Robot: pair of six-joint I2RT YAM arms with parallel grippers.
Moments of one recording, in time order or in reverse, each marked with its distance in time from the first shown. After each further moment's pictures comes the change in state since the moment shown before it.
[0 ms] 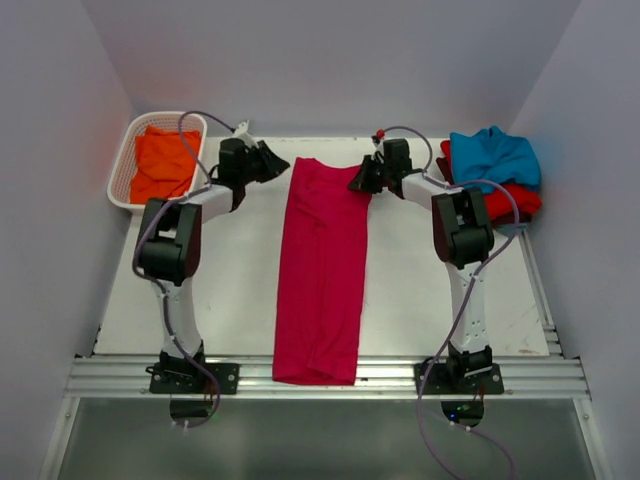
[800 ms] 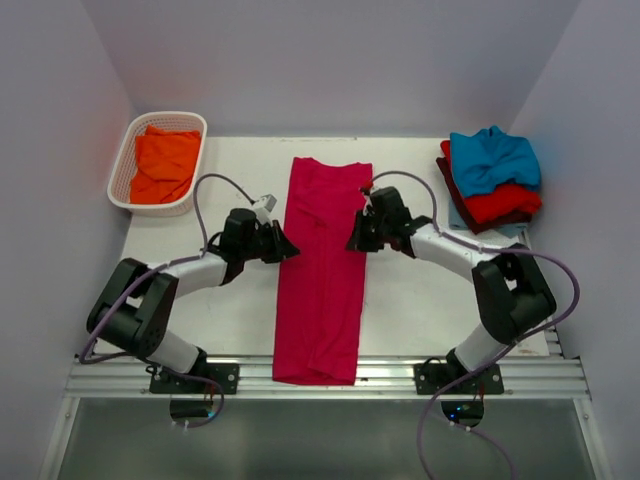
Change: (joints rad) left arm -0.194 -0.570 -0.704 -0.063 0.044 0.019; right arm 0.237 -0.705 -0.712 -0.109 0.194 0.035
